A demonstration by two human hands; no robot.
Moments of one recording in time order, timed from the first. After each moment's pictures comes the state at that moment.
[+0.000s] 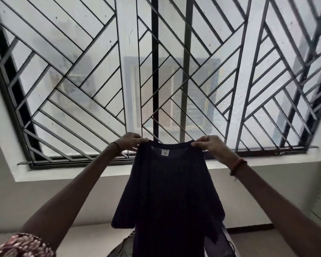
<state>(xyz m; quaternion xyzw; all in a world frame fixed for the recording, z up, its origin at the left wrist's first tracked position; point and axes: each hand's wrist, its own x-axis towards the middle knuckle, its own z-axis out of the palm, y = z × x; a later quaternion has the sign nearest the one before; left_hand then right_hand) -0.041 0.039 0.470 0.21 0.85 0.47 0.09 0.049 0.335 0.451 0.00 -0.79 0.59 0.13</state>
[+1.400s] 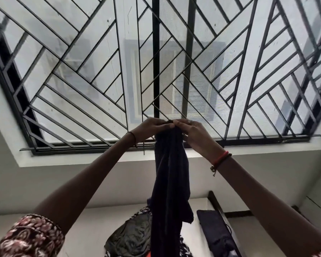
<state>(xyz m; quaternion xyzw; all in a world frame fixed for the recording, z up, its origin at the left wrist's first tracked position) -0.016 0.096 0.466 0.37 0.80 0.47 0.02 0.053 0.265 0.453 0.11 -0.64 0.75 0.09</state>
